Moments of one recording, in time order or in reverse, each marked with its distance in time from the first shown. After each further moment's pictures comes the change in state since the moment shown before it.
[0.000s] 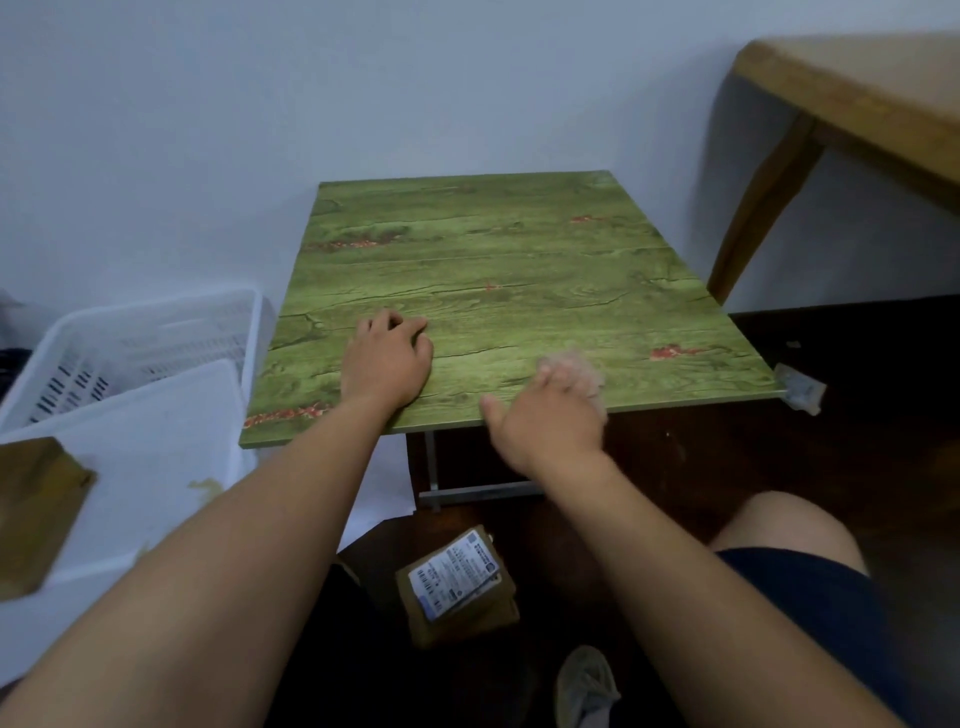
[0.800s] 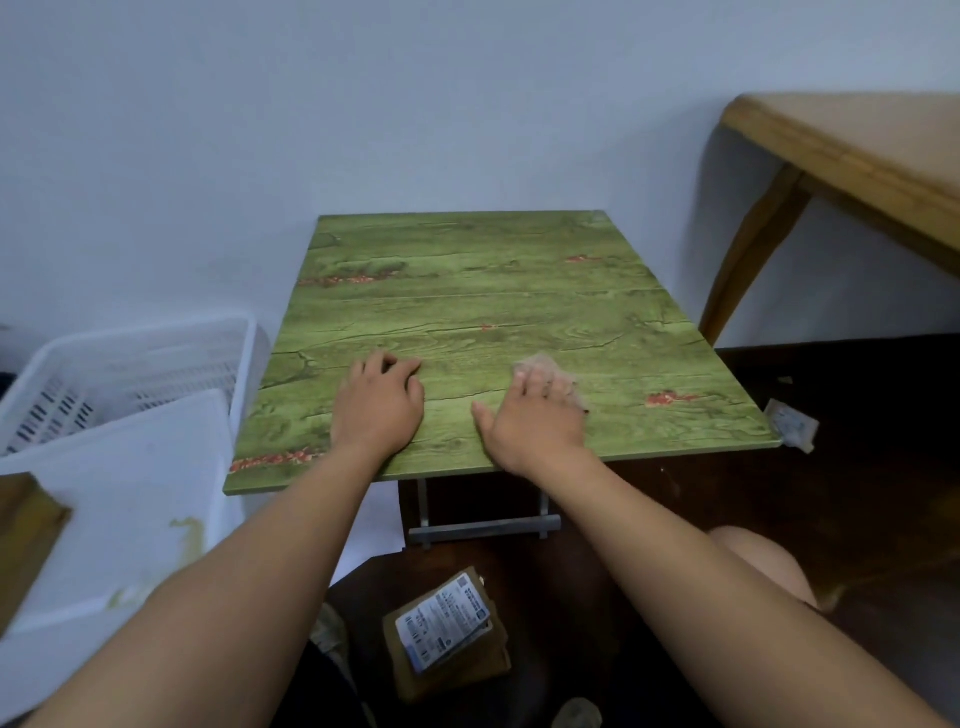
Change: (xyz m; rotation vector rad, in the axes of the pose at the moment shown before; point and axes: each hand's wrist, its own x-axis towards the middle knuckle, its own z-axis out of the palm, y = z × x) left_hand -0.003 0.003 0.000 -0.003 0.053 -0.008; right_hand 0.067 0.001 0.002 -0.031 0.058 -0.106
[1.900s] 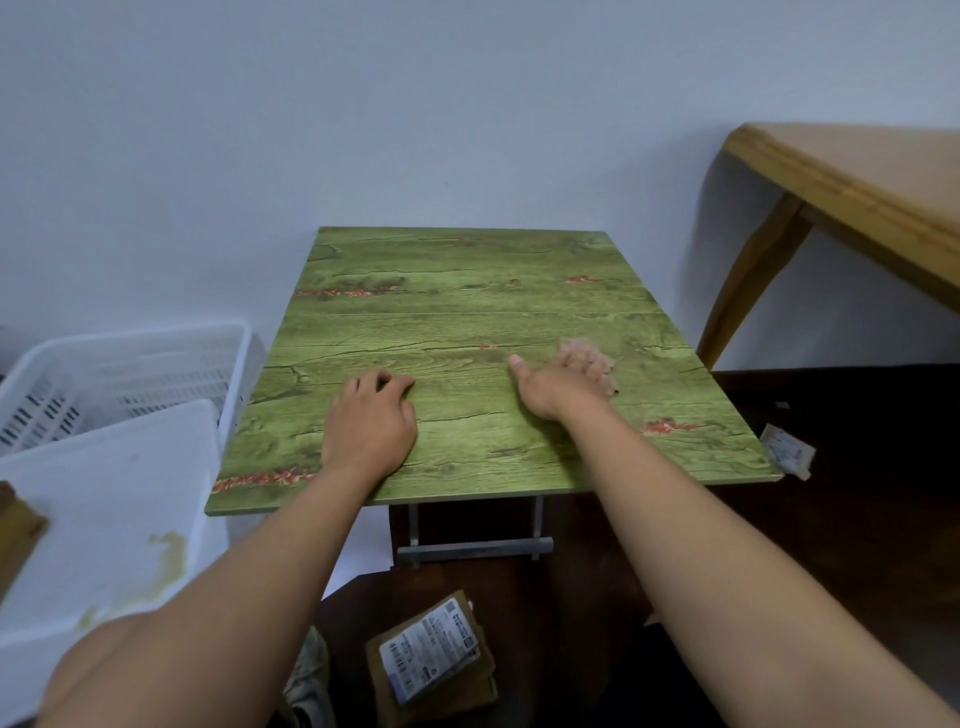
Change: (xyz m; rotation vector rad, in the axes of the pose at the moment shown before) left_hand 0.004 -0.001 0.003 0.013 0.018 0.005; right_hand 0.076 0.036 -0.034 0.148 -0.110 0.243
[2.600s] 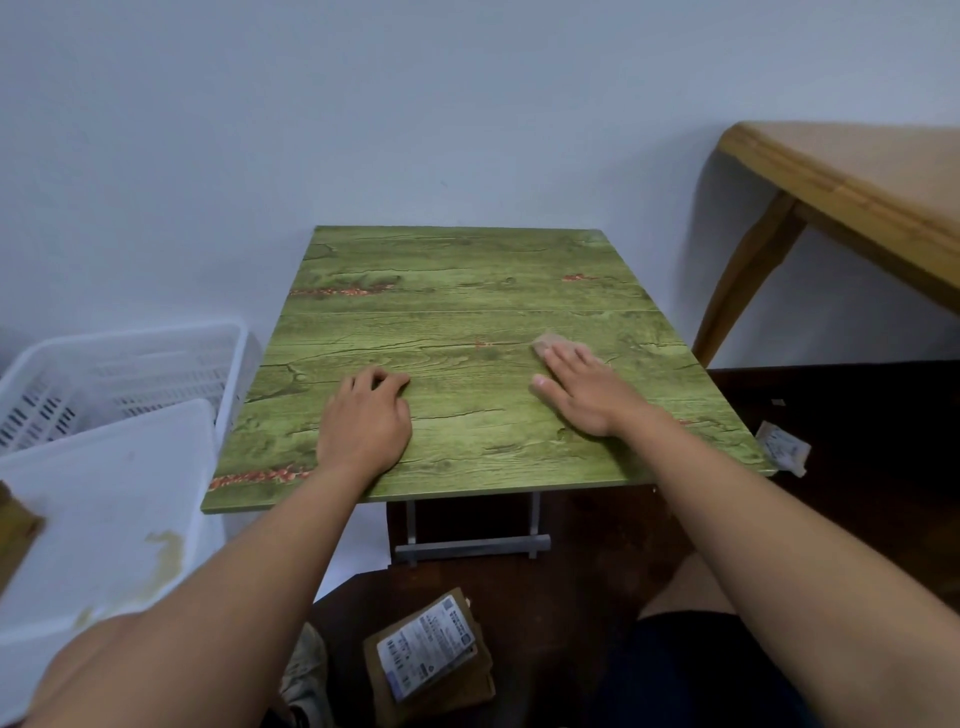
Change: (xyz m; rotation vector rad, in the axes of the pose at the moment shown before) left_hand -0.002 -0.001 -0.001 -0.010 0.003 0.016; right_hand 0.020 0.068 0.003 -0.125 0.085 -0.528
